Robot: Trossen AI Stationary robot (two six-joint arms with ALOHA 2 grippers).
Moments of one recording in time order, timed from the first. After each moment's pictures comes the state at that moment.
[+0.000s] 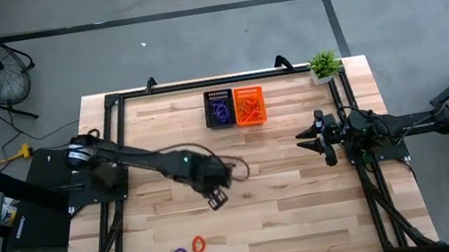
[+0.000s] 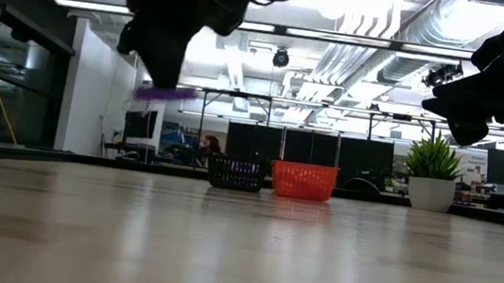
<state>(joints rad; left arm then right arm) -0.24 1.76 1.41 -0.97 -0.05 -0.80 -0.03 0.16 0.01 0.04 0.01 0.31</state>
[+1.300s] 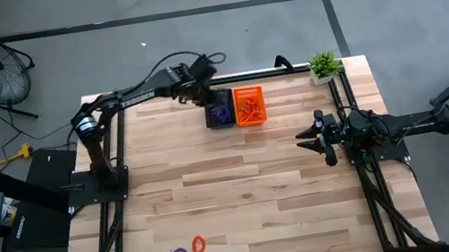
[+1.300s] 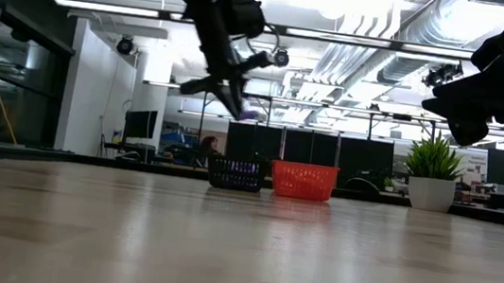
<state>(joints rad) 0.50 1.84 1.57 -0.77 0.07 -0.74 -0.03 0.16 0.01 0.03 0.01 0.31</state>
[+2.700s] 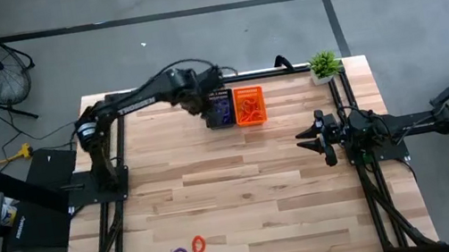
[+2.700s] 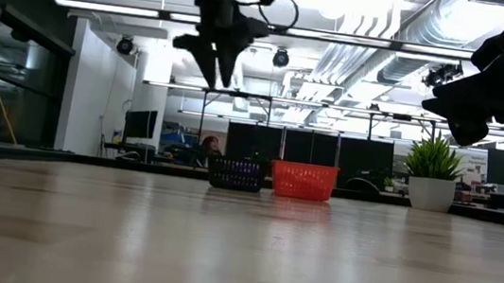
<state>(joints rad) 0.34 1.85 1.82 -1.25 -0.16 -0.56 -0.03 0.16 0.01 0.03 0.02 0.31</state>
